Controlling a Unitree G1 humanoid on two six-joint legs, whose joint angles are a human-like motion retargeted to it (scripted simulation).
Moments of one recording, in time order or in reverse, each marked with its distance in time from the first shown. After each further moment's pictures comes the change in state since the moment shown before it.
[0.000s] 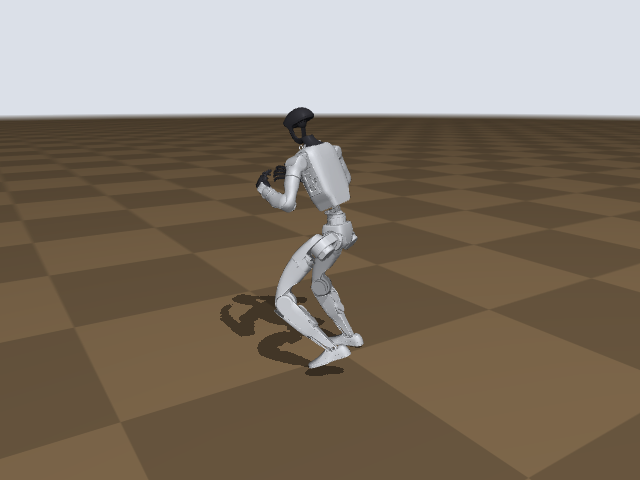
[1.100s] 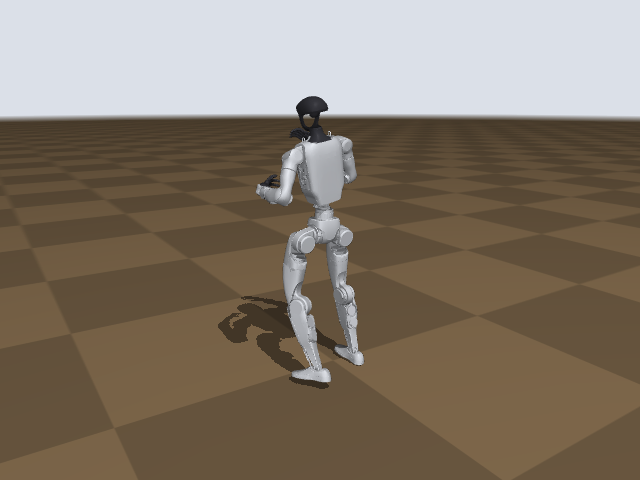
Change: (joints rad) left arm 0.540 -0.003 0.055 0.142 -0.128 0.015 -0.326; right arm 0.161 0.285 -0.110 -0.173 -0.297 -0.088 -0.120; waist 0.089 -0.090 -0.302; left_leg 0.699 -0.179 0.196 -1.013 0.151 0.060; right_leg 0.634 -0.064 -0.133 -0.830 0.130 0.085
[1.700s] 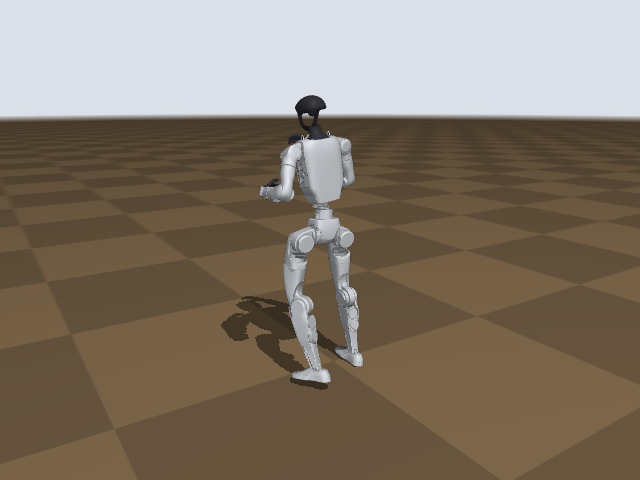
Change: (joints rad) left arm -0.014 -0.110 -0.059 0.025 0.091 0.018 0.059; right arm -0.015 0.045 -0.013 -0.066 -0.165 0.101 0.094; waist 0.038 0.040 0.030; left_leg -0.043 -0.051 0.042 -0.074 0.070 0.044; right_leg -0.047 -0.036 -0.002 -0.121 0.104 0.060
